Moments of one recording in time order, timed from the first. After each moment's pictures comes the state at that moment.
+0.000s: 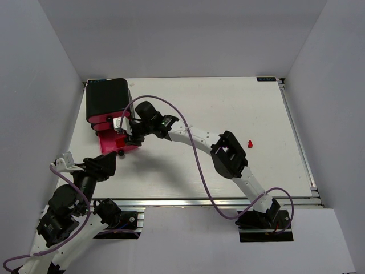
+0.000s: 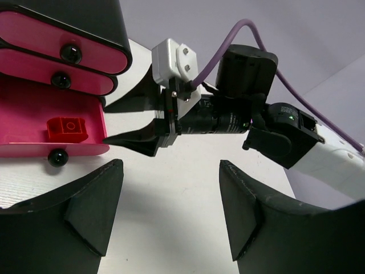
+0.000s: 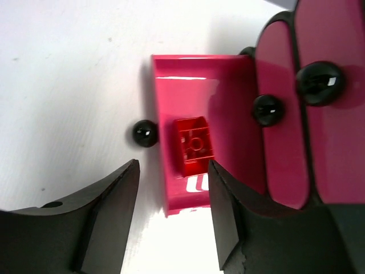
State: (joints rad) left arm -0.74 0.00 0.68 -0.66 -0.63 -0.62; right arm 1.01 2.36 2.08 -0.27 -0.58 -0.65
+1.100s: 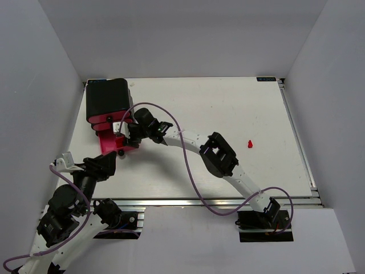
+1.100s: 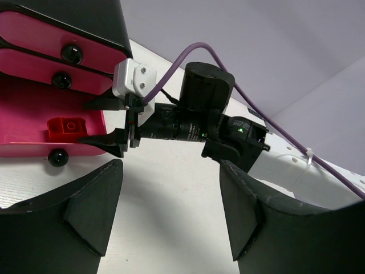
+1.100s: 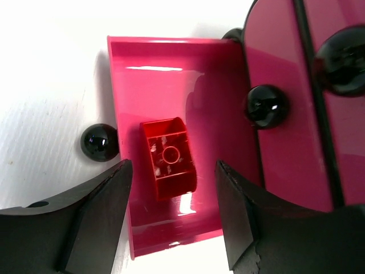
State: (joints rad) left arm -0.74 0.00 0.68 -0.66 -0.63 -0.62; right arm 1.01 2.52 2.14 -0.08 -0.51 -0.66
